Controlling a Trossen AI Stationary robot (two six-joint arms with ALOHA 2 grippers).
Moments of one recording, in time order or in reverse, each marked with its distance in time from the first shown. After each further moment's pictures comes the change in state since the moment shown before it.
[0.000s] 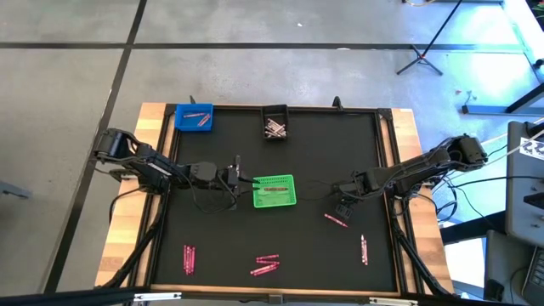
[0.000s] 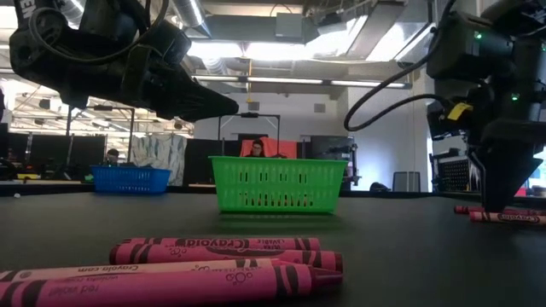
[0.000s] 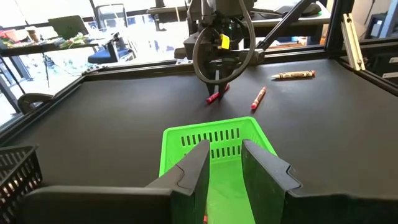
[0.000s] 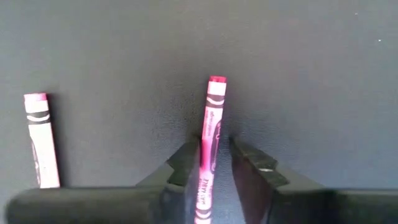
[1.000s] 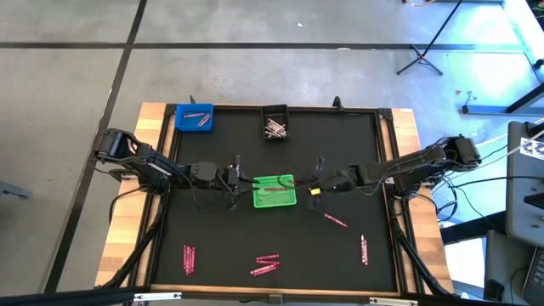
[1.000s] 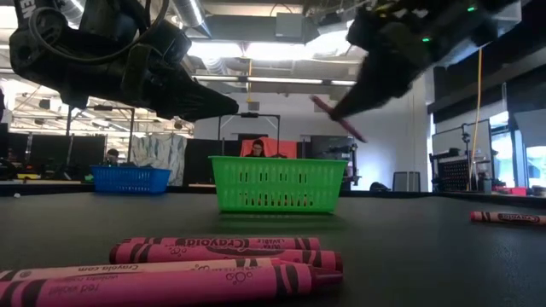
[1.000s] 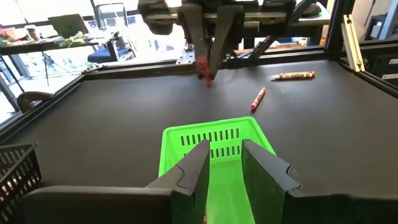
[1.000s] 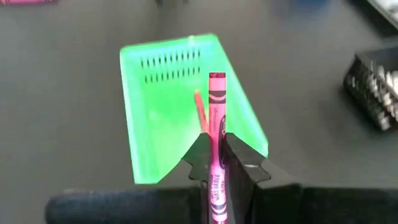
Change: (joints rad) left arm 0.000 0.000 0.000 0.000 0.000 -0.003; right arm -0.049 0.051 0.190 0.611 0.154 -0.554
